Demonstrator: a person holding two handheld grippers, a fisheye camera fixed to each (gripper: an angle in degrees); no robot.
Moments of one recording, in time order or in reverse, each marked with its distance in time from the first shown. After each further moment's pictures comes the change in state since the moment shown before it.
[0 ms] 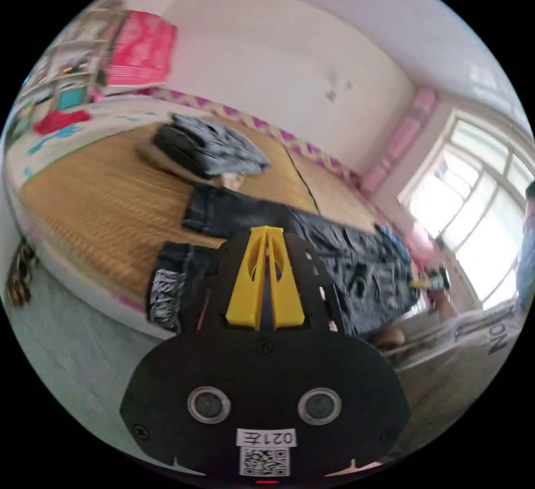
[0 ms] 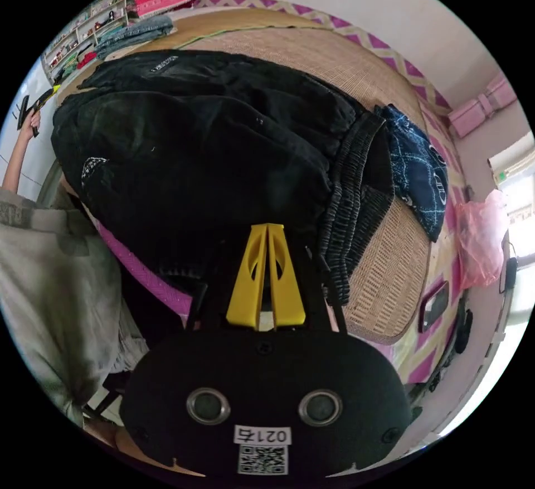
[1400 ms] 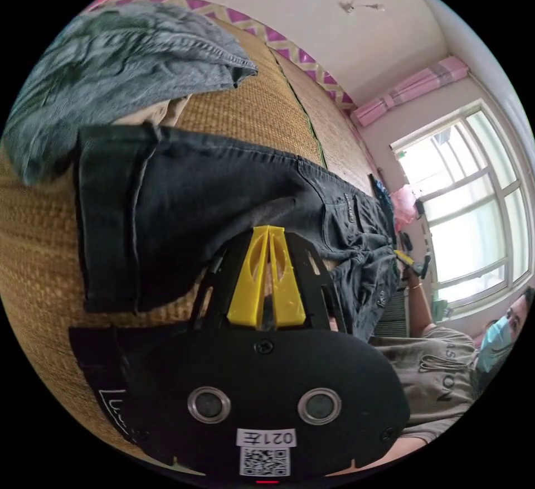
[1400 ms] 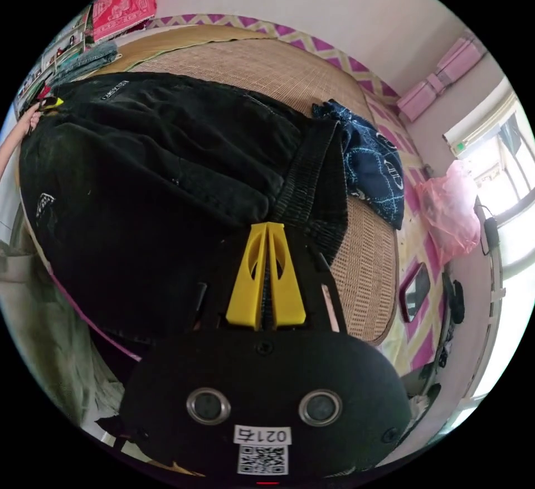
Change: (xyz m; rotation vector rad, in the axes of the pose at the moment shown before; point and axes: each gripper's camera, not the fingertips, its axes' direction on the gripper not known) left arm 0.011 -0.069 0.485 -0.440 0.233 -0.135; right arm -0.011 -0.052 -0.071 0.110 0.172 0.180
